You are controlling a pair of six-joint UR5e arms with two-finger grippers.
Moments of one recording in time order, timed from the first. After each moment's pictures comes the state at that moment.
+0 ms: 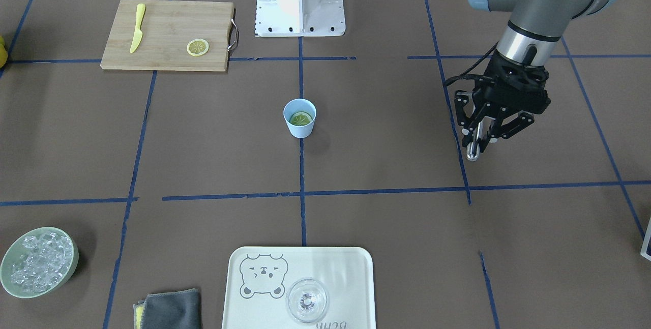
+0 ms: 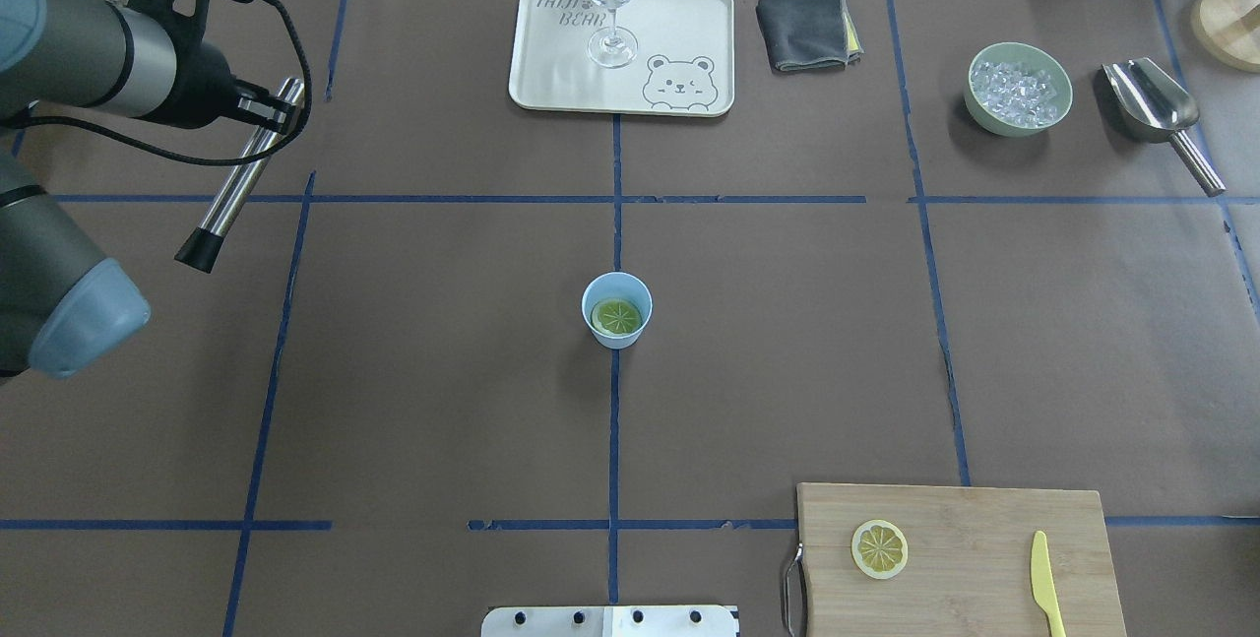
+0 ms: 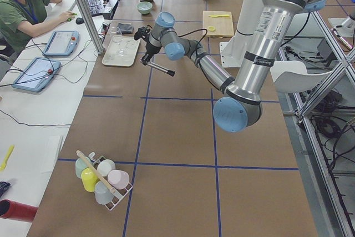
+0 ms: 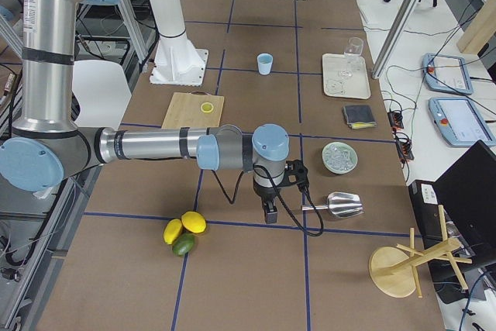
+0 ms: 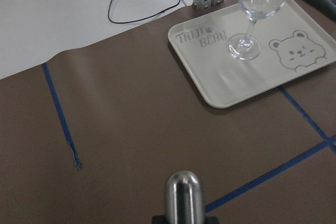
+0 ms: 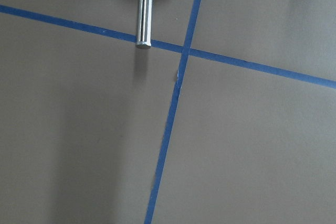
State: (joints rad) left arm -0.91 -1.88 -1.89 -1.87 -1.89 -0.64; right arm 1.54 -1.70 1.78 -1.59 2.28 -0.15
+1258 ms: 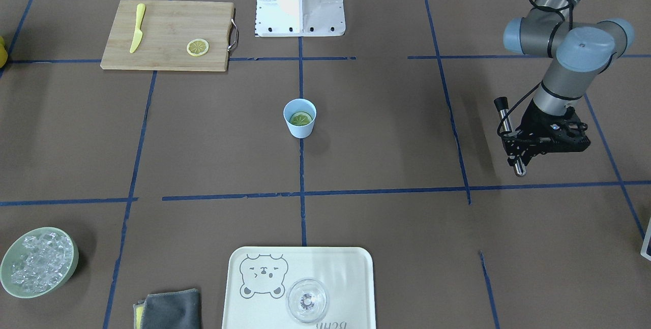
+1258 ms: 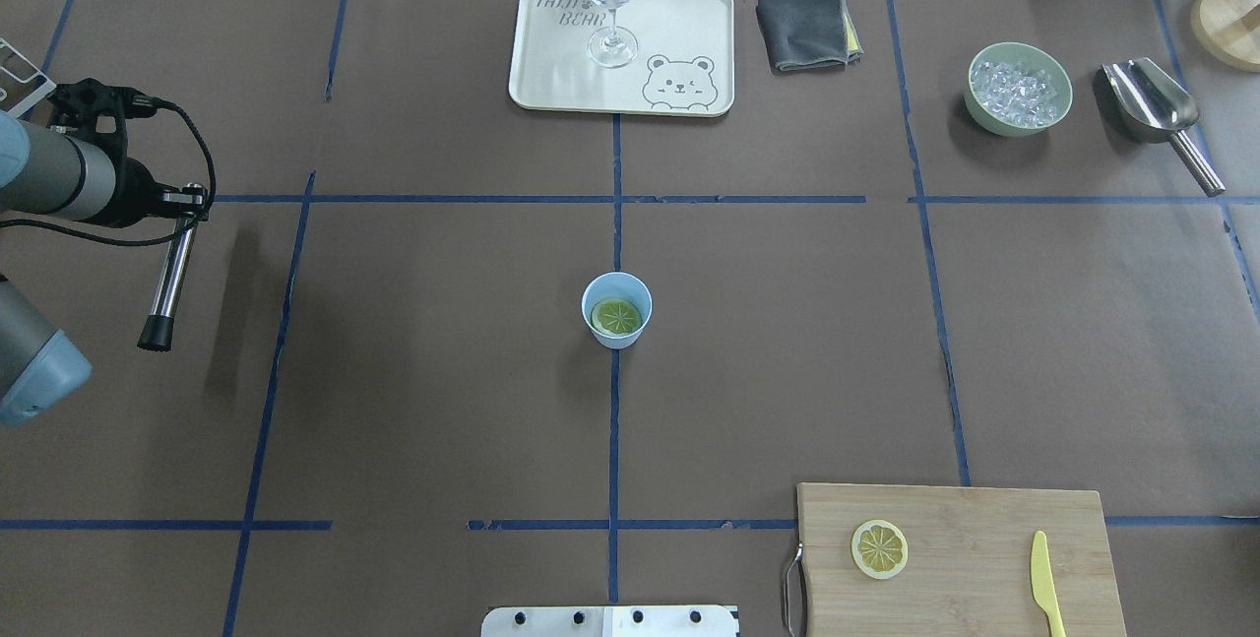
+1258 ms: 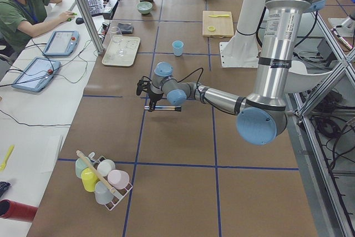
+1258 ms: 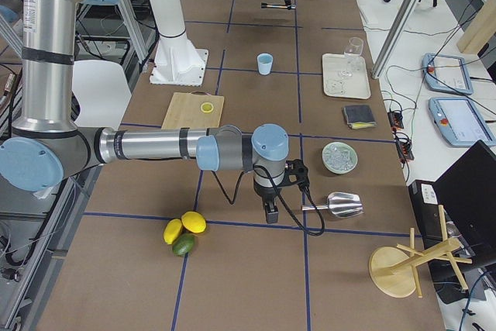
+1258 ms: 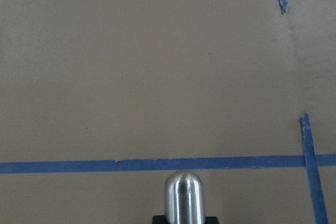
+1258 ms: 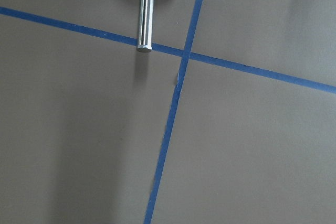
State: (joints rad) left arm -0.88 -1.70 -1.61 -2.17 -1.88 -0.91; right arm 1.54 -1.70 1.77 -1.57 2.28 -0.15
